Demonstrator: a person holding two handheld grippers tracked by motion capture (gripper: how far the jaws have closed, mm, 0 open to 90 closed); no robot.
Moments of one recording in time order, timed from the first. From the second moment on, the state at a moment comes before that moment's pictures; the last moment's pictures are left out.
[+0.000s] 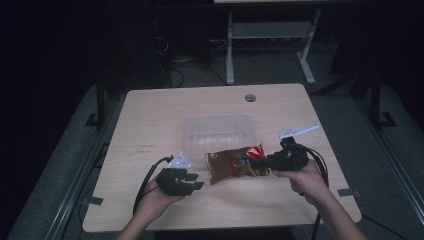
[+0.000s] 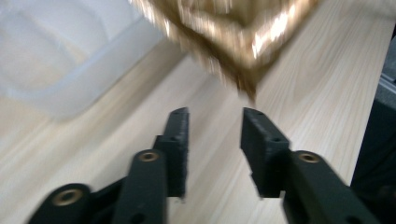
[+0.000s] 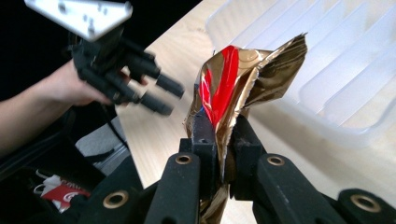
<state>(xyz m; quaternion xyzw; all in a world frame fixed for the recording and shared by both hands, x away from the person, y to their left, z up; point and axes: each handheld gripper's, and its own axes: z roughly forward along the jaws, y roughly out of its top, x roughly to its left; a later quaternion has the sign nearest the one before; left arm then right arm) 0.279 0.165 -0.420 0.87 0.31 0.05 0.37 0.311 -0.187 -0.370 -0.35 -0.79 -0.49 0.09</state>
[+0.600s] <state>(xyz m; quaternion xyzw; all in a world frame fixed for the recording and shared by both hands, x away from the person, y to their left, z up) 0.272 0.179 -0.427 0.89 0.29 0.05 0.35 0.359 -0.179 -0.331 -0.41 -0.78 -0.48 0.06</state>
